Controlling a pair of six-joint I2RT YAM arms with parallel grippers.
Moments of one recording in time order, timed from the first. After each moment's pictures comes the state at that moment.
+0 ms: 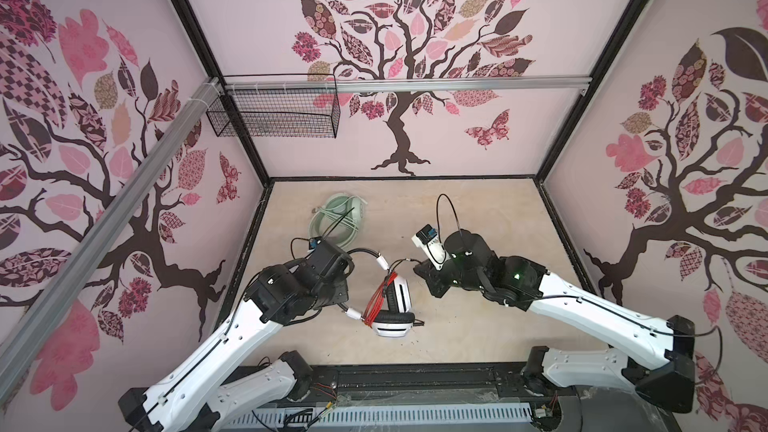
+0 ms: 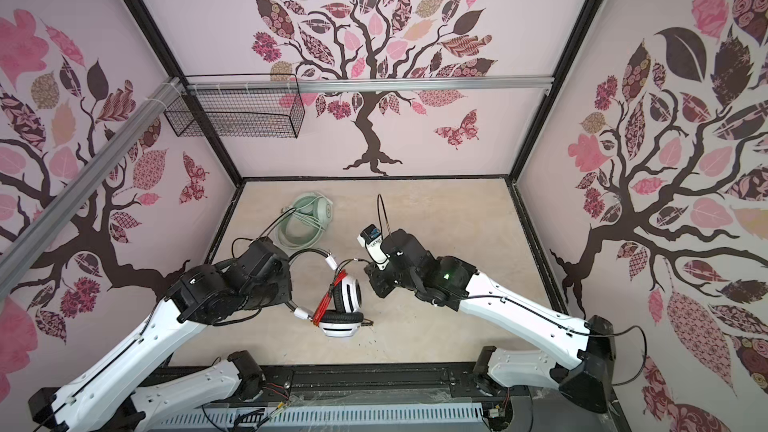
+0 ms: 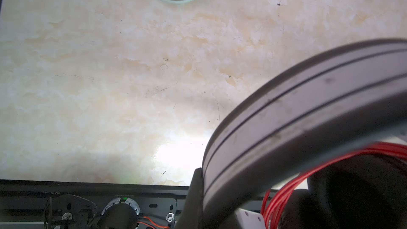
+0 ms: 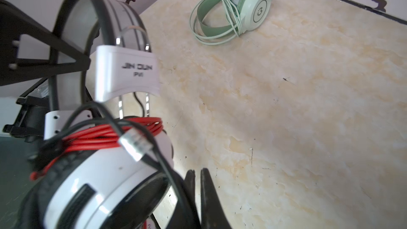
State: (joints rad) left arm -0.75 0.96 1.17 -1.33 -0.23 -0.83; right arm 0.94 1.19 1.10 -0.54 -0.03 0.22
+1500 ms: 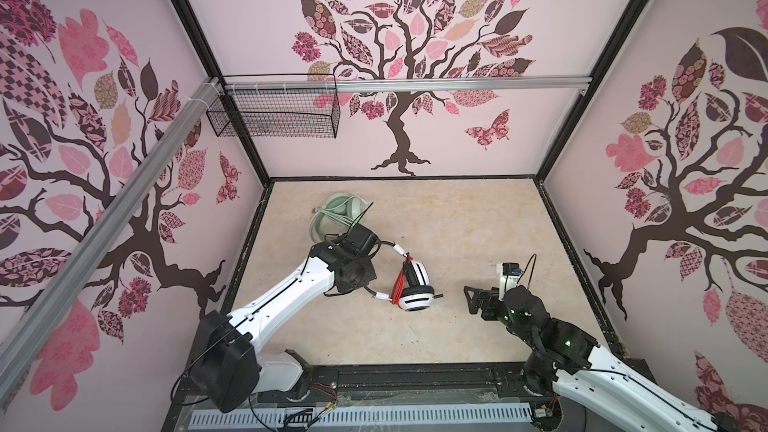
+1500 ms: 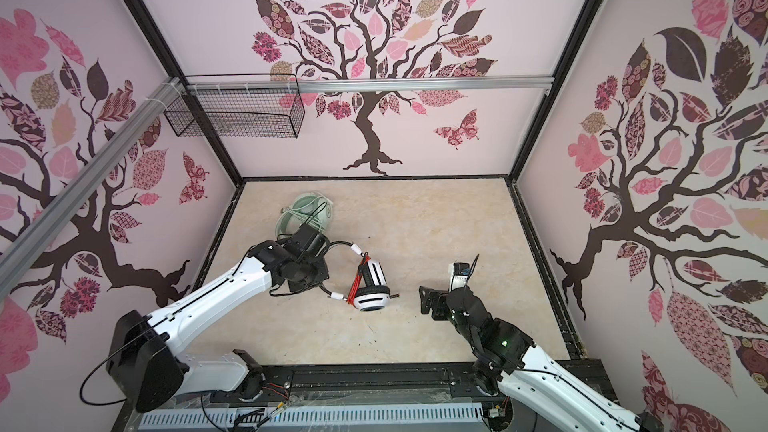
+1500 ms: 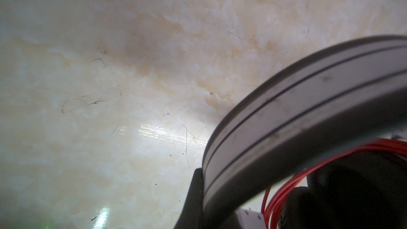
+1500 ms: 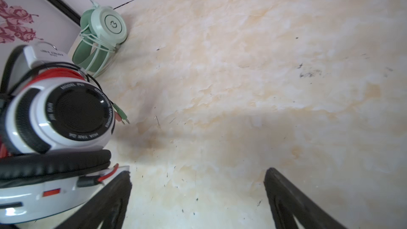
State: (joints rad) left arm -0.62 1.38 1.04 -0.91 -0.06 -0.92; right arm 0.79 0.47 0.37 -0.48 0.35 0.70
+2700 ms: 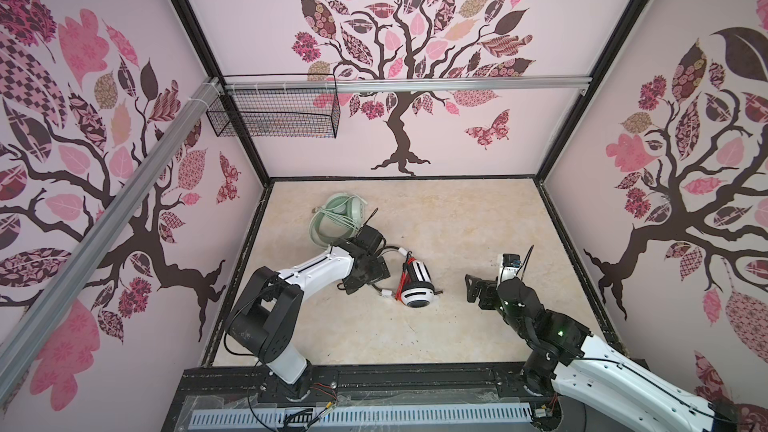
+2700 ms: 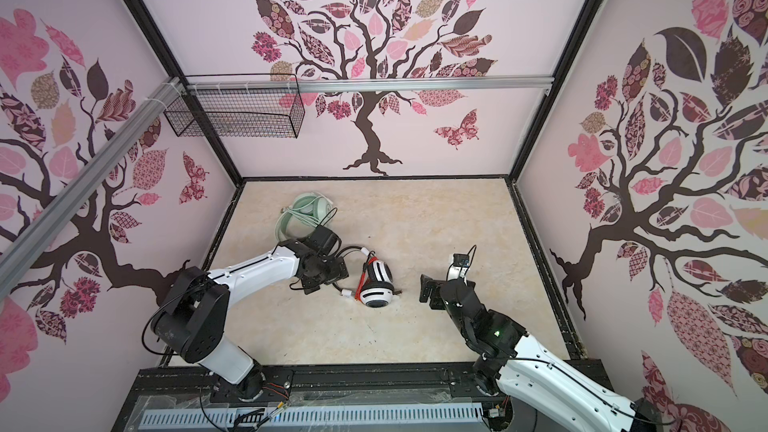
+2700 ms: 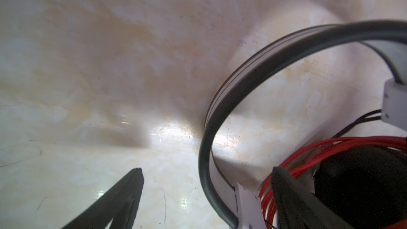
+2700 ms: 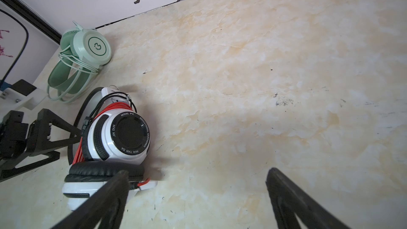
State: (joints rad) left arm -0.55 1.60 1.00 -0.69 0.02 -0.89; right arm 0.79 0.59 0.43 -0.42 0.48 0.65
